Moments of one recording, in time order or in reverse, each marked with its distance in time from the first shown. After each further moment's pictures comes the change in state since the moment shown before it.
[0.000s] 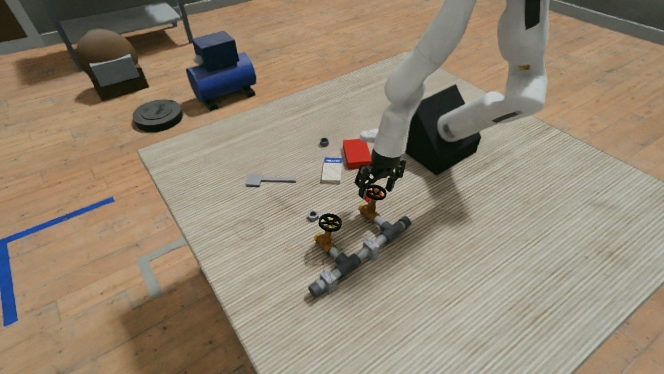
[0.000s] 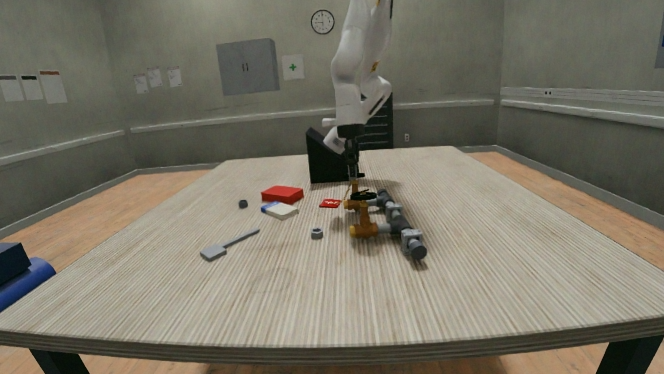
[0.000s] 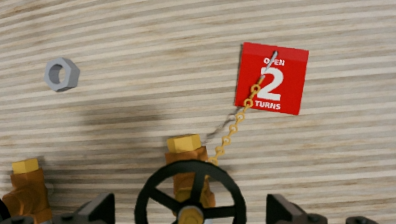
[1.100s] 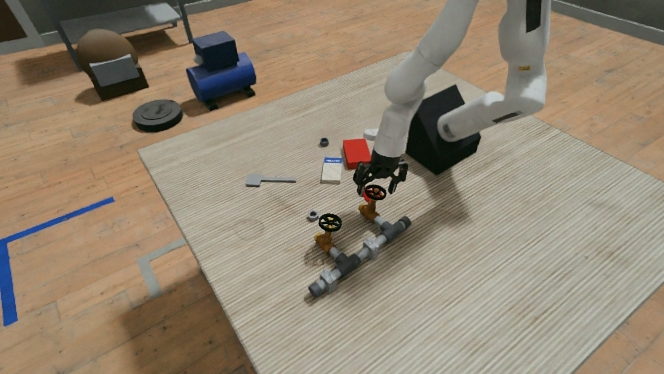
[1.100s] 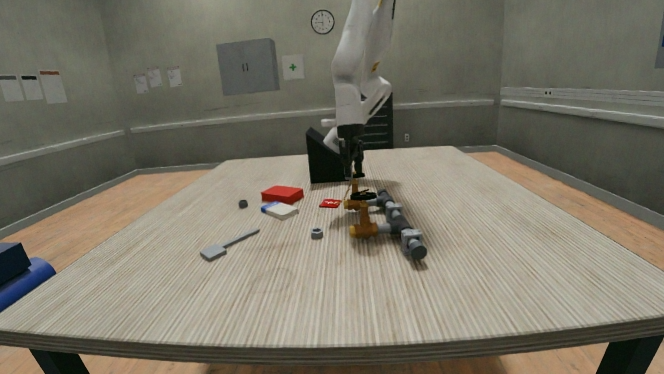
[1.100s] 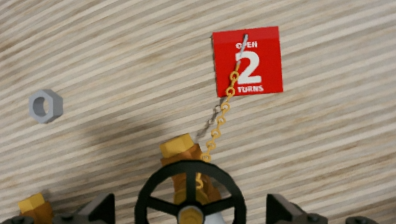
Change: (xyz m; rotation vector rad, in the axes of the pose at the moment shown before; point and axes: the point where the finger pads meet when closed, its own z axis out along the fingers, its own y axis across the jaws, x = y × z) arm 0.000 0.000 0.000 0.005 -0.002 0.233
